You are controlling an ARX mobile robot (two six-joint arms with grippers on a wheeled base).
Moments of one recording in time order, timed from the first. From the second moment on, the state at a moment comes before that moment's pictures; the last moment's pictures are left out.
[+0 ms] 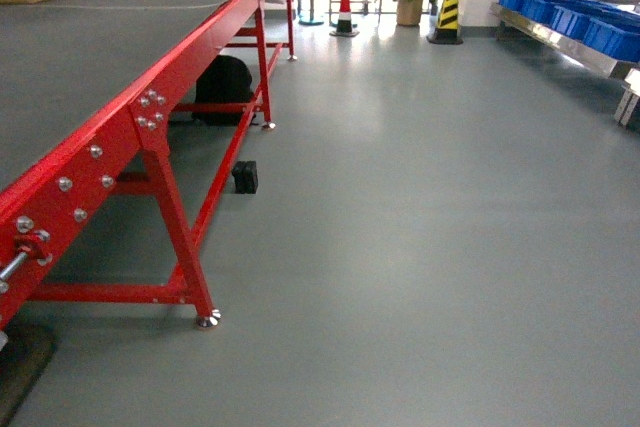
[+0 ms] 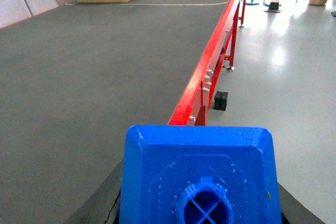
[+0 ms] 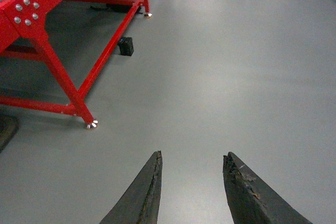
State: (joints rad) left arm -0.07 1.20 0.54 0.56 -0.39 0.06; right arm 0.05 1.22 0.54 0.33 -0.12 -0.04
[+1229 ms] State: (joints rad) left arm -0.07 1.20 0.54 0.56 -0.39 0.06; right arm 0.05 1.22 0.54 0.34 -0.11 -0.04
